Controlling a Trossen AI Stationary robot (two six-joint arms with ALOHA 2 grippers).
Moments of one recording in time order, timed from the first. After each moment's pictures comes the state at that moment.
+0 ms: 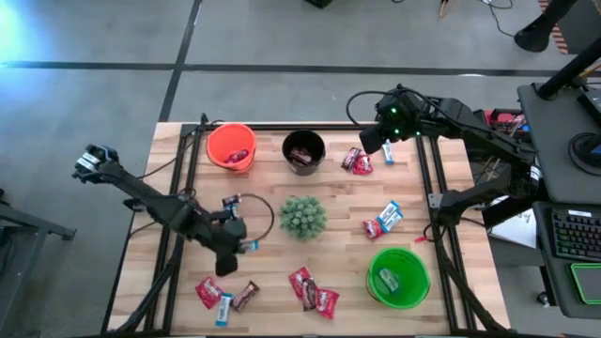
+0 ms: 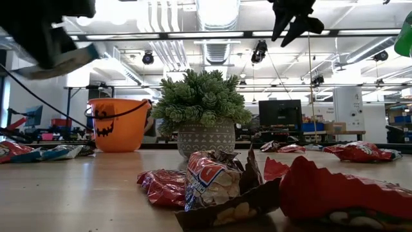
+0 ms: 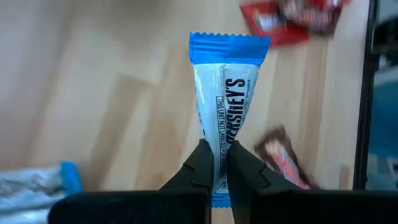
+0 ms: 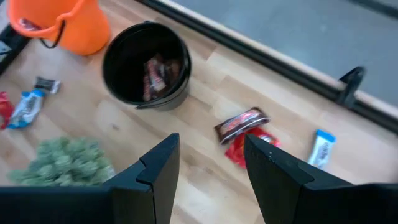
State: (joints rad) left arm -0.50 1.18 0.82 -0.67 -0.13 -0.75; right arm -0.45 1.32 1.55 -1.13 0.12 0.50
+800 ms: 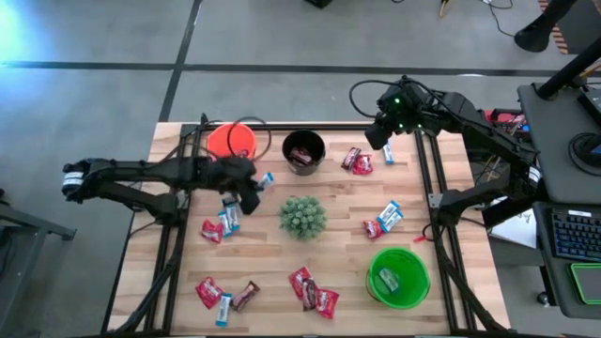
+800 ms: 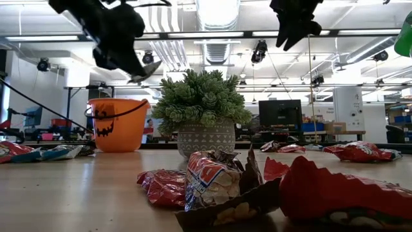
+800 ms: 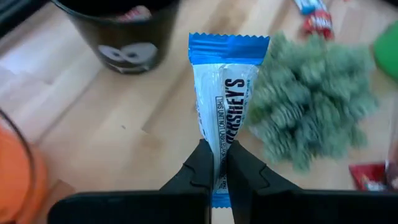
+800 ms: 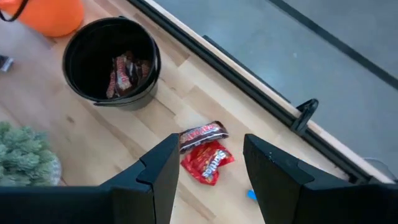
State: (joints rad) left arm 0.12 1.10 0.84 -0.53 -0.11 -0.40; right arm -0.55 1.32 1.55 -1.13 0.13 0.22
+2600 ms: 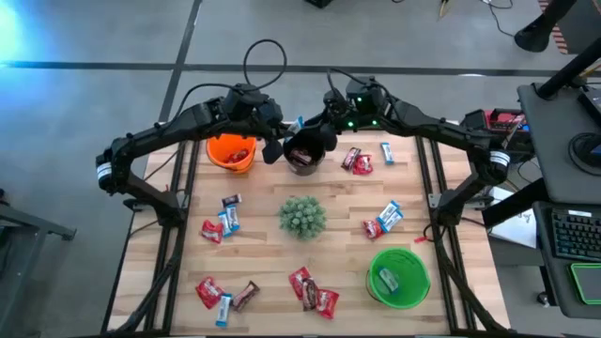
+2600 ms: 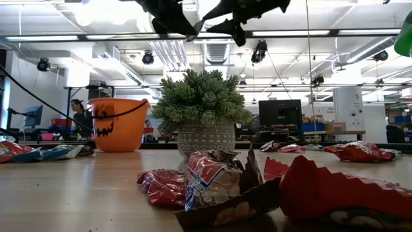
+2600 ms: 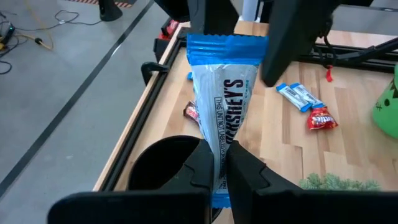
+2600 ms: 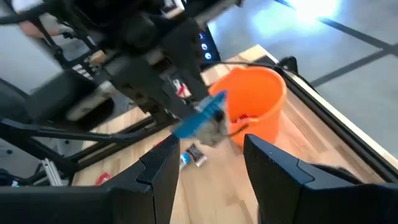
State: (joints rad) left arm 0.42 1.46 1.50 -0.61 0.12 0.14; right arm -0.45 1.59 1.53 -0.29 -0.40 0.29
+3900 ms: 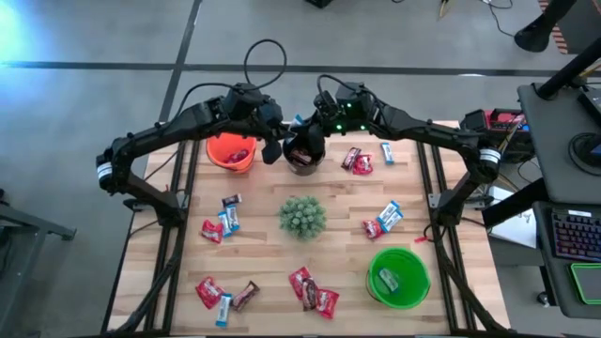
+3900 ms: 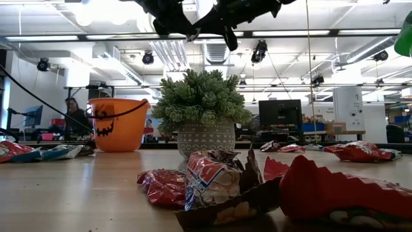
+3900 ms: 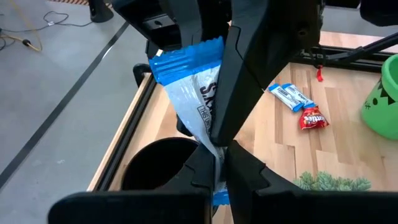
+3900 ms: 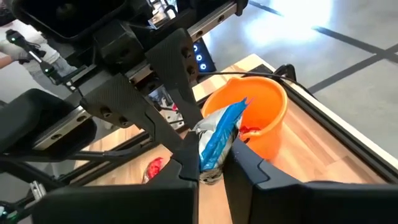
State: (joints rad) left arm 0.42 1.46 1.50 -0.60 0.17 0.14; right arm -0.43 1.66 1.53 -0.19 -0.32 0.34
